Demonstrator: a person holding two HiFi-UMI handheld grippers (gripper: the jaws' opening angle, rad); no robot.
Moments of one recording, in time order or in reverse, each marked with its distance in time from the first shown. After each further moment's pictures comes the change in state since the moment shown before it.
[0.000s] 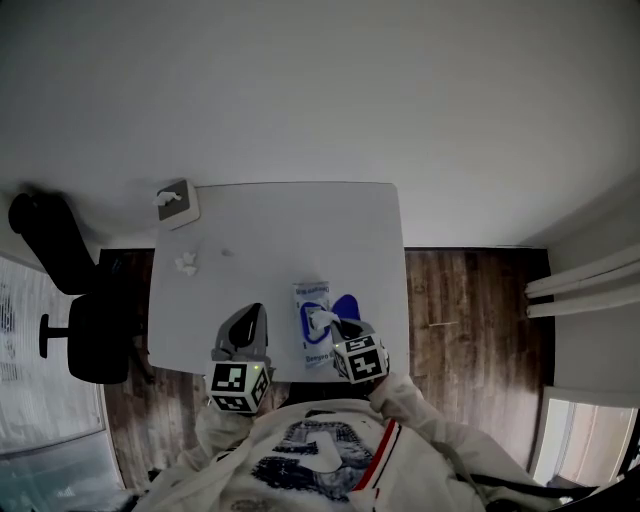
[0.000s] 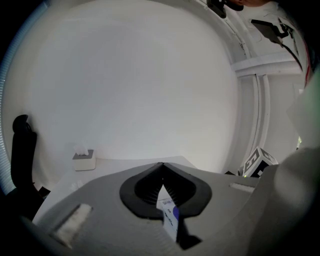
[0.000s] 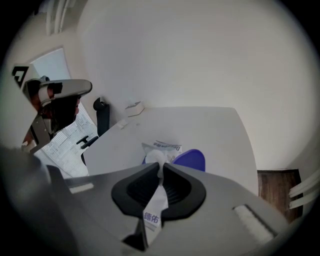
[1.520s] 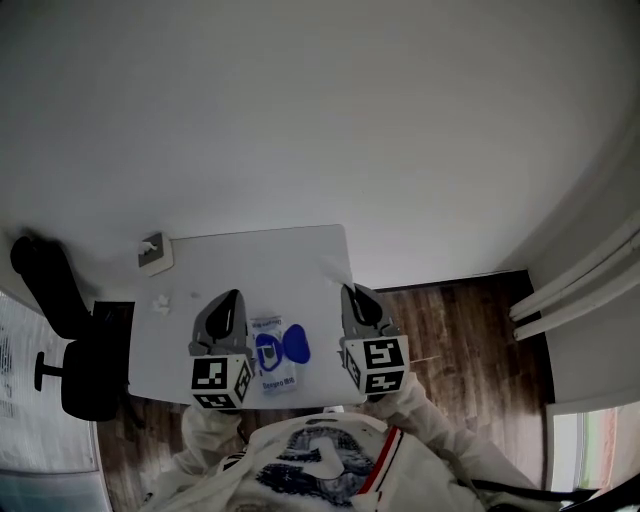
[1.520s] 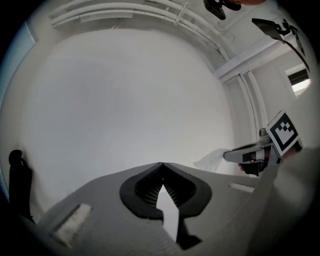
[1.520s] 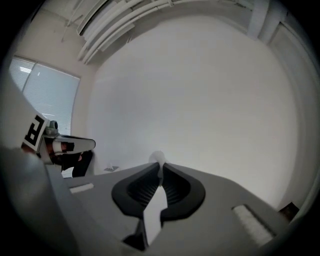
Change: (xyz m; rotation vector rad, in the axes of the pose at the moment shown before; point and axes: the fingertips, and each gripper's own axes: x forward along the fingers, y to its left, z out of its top) left arm 0.015 -0.102 0.128 0.185 -0.262 0.032; right arm -0.225 -0.104 0.161 -0.098 -0.716 -0.223
